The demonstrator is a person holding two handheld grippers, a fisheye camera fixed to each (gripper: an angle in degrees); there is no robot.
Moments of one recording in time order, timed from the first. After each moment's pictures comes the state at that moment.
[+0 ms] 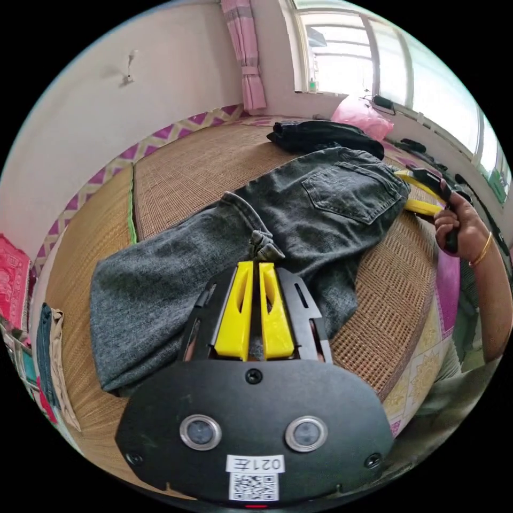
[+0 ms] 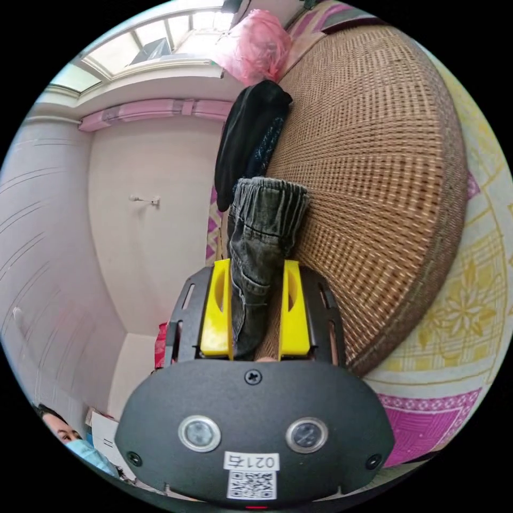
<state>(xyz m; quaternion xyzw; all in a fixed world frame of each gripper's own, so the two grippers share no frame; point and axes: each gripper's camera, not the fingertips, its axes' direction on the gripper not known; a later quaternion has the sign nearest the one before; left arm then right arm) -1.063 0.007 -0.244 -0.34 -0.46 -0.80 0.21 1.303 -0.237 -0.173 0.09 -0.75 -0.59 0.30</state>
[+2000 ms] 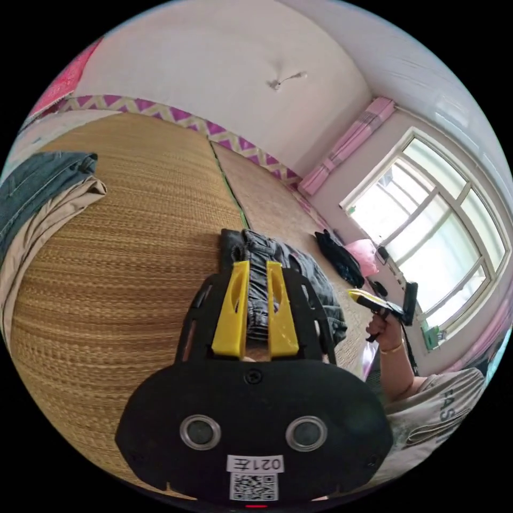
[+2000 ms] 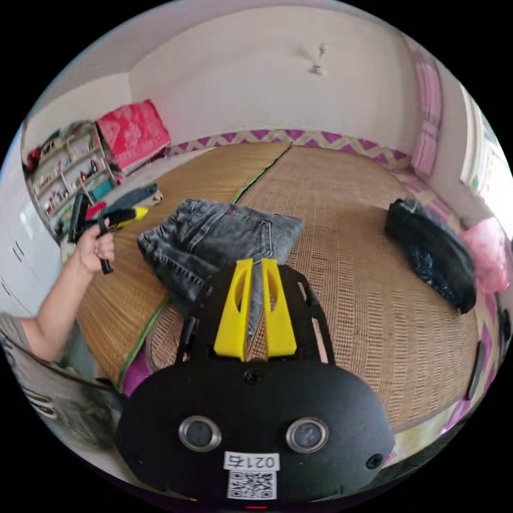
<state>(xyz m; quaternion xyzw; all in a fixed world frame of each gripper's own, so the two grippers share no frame) -0.504 0.079 -0.169 0.01 -0.61 -0.79 0.06 1.282 0.243 -0.028 0.57 -0.36 -0.74 0.06</state>
